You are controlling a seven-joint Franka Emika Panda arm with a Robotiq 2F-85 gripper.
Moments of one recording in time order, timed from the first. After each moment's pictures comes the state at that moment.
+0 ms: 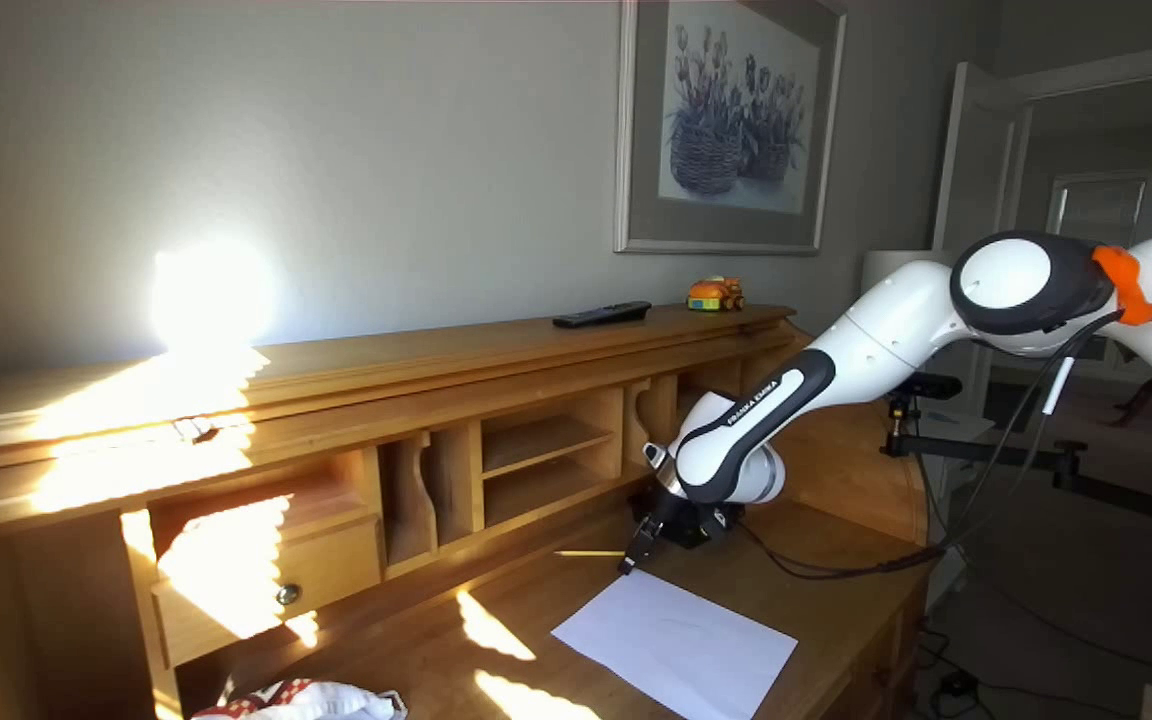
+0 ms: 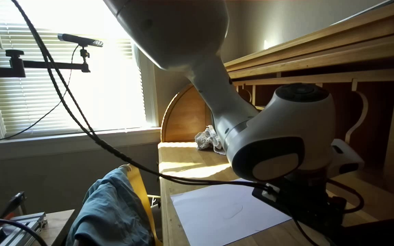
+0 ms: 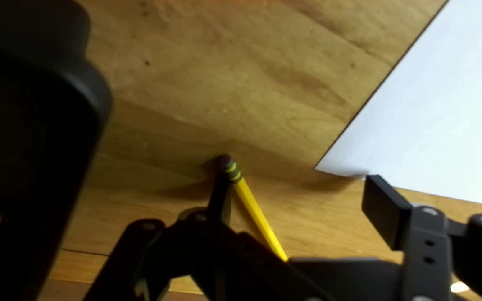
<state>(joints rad) -0.37 0.86 0.43 -1.75 0.00 2.94 -0.62</state>
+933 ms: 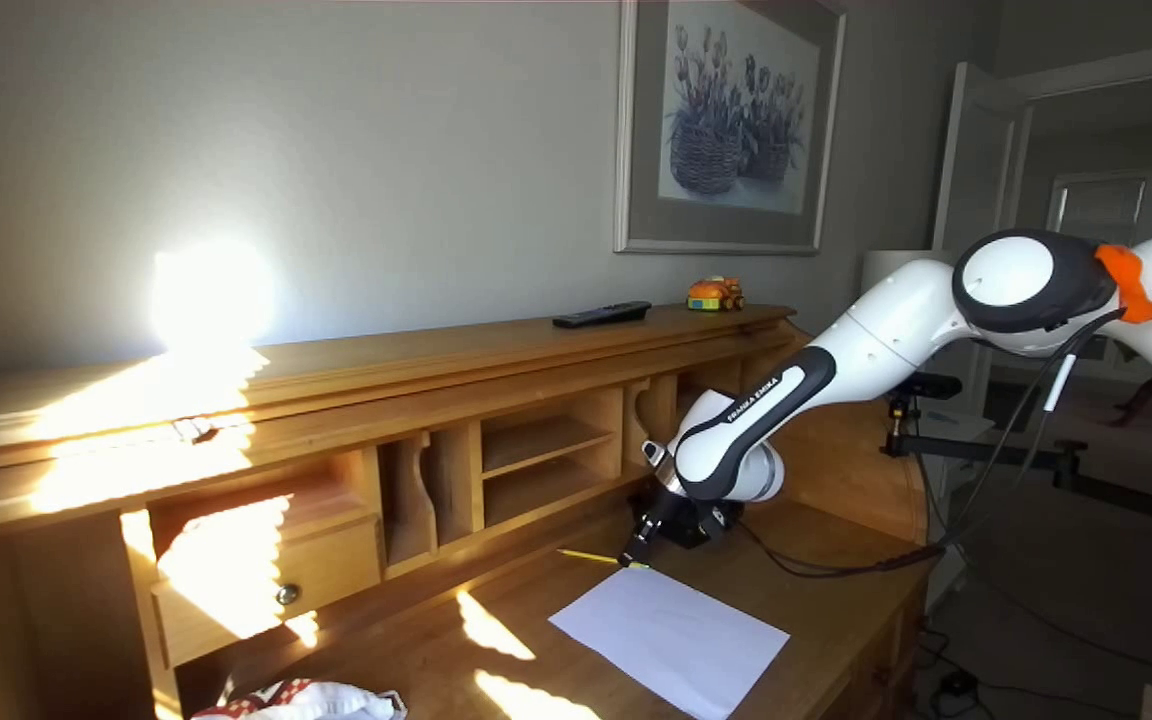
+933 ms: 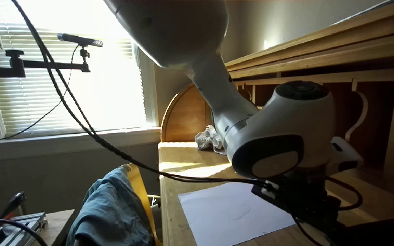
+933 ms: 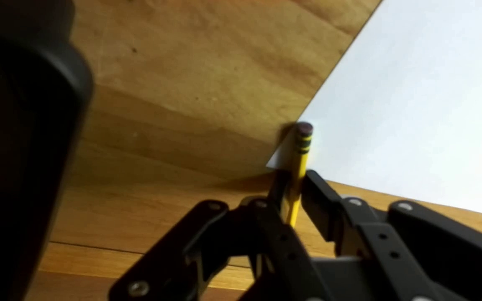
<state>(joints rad) -0.38 0.86 0.45 -1.75 0.00 2.93 -0.62</state>
